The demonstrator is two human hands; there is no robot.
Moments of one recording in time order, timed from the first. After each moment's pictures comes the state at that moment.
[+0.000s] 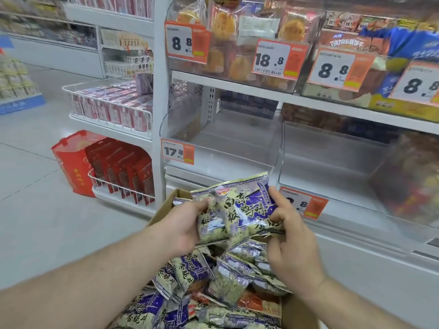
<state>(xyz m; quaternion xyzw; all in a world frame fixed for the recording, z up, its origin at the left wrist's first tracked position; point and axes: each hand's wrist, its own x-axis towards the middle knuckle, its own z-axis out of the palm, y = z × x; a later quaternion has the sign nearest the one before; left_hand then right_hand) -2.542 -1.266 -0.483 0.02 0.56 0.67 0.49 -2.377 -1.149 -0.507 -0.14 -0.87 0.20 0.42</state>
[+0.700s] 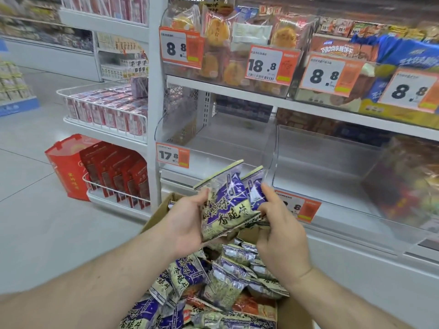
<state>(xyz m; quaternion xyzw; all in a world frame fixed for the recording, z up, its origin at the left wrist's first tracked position) -2.534 -1.260 -0.471 0.07 0.46 0.69 0.55 -2.391 -1.140 -0.501 -0.17 -0.90 0.08 0.39</state>
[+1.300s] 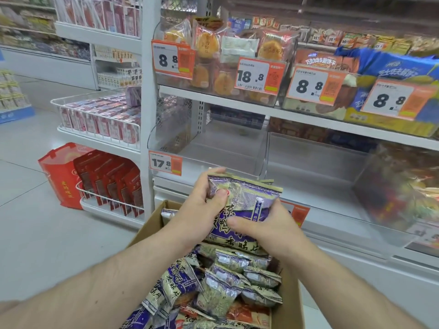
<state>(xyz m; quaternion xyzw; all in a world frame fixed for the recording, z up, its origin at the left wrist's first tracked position) -2.511 -1.250 -0.444 0.35 0.60 0.65 0.30 -2.385 -1.149 -0.430 -0.24 -0.75 0.59 0.21</state>
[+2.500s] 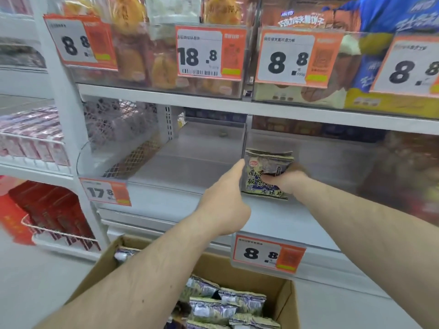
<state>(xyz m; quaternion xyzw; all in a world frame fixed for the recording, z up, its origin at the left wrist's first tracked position) -2.534 -1.070 -0.438 0.47 0.79 0.36 0.19 -2.476 -0.846 -0.477 -0.52 -0.80 0.28 0.15</state>
